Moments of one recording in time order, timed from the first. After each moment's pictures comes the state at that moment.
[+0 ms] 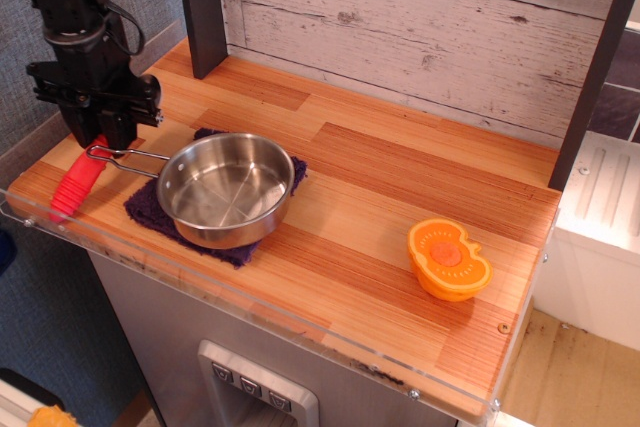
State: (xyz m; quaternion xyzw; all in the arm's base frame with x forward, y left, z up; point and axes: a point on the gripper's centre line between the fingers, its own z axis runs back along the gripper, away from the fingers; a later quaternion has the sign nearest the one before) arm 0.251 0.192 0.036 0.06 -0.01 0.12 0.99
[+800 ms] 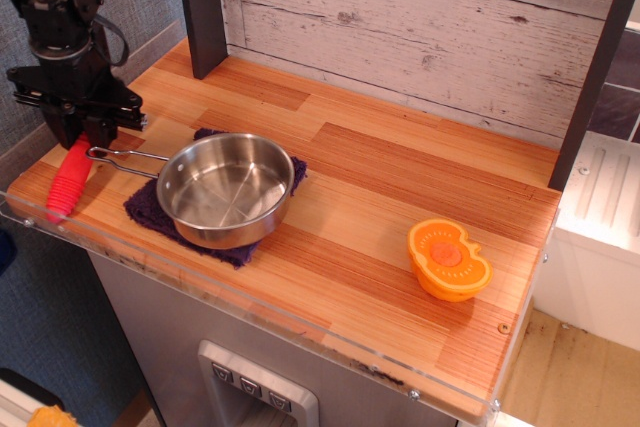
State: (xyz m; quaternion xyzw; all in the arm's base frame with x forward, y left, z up) arm 0.247 0.214 0.027 0.11 -0.05 0.16 0.98
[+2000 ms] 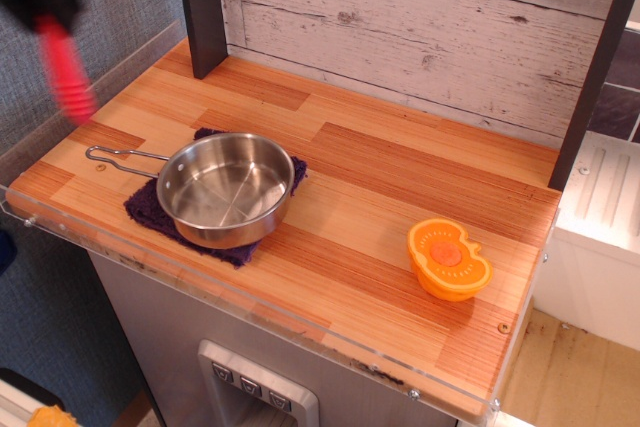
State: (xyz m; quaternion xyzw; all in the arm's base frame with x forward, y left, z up) arm 0.265 0.149 0.165 0.03 -0.20 0.12 0.97
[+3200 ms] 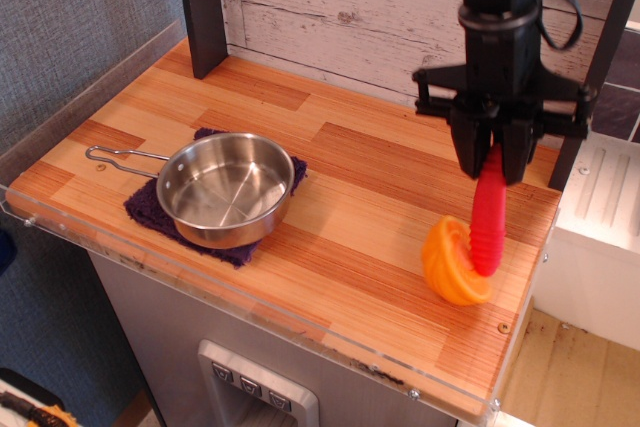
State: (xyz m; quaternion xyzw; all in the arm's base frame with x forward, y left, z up) arm 0.332 -0.110 0.078 -0.08 -0.05 -0.01 1.00
